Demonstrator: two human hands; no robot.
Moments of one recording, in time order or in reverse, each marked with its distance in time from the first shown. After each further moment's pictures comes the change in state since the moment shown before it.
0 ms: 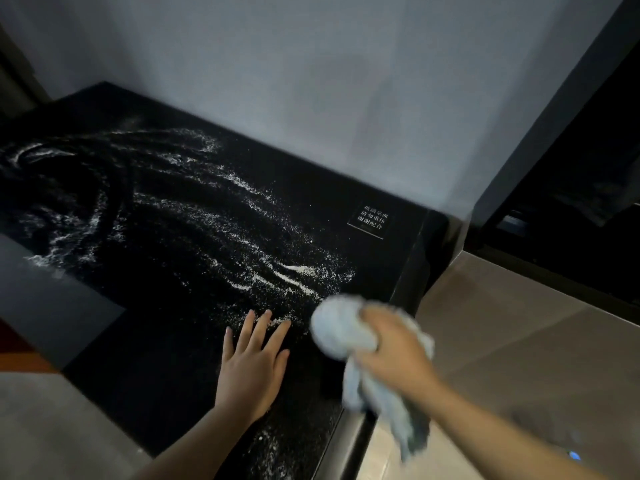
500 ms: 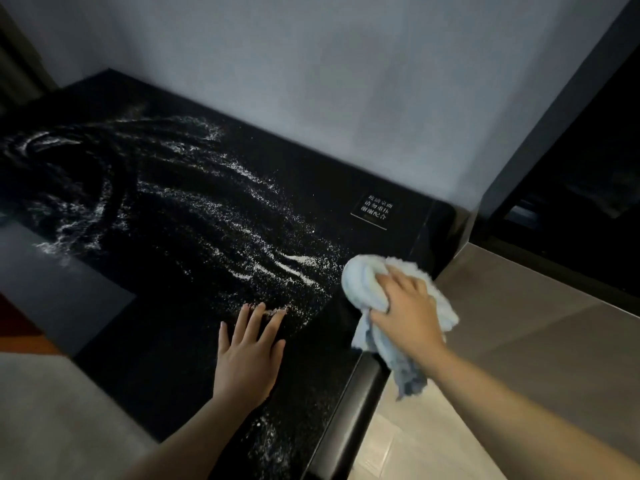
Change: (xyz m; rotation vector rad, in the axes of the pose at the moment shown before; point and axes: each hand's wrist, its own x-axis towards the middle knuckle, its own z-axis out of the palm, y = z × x) left_hand -0.005 0.000 0.002 -0.031 0.022 -0.069; right_hand 0.028 0.029 -0.010 -0.366 -0.009 0.144
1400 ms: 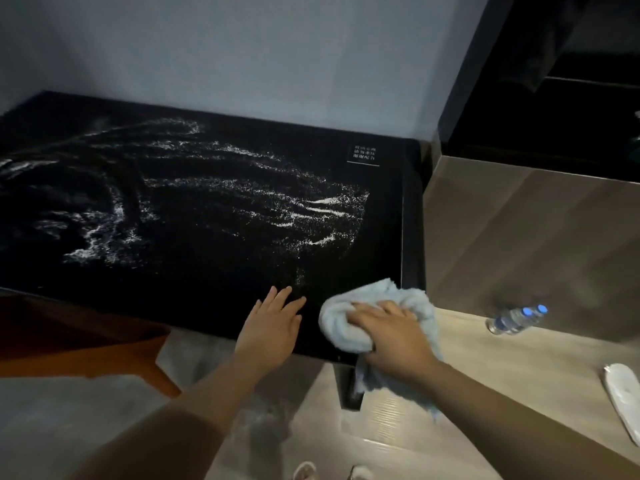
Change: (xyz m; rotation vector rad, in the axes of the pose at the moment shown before) left_hand -0.051 -0.129 -0.030 0.036 -0.228 0.458; right_hand -0.178 -0.176 0.087 -0.030 -0.074 0.048
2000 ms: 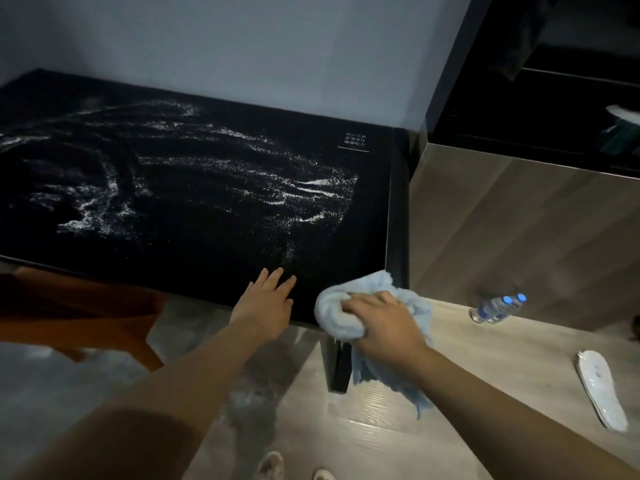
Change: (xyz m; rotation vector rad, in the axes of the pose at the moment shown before) left_hand -0.018 0.012 -0.002 0.046 -0.117 -0.016; right_hand -0.036 -0.008 -0.004 0.070 0.001 -0.004
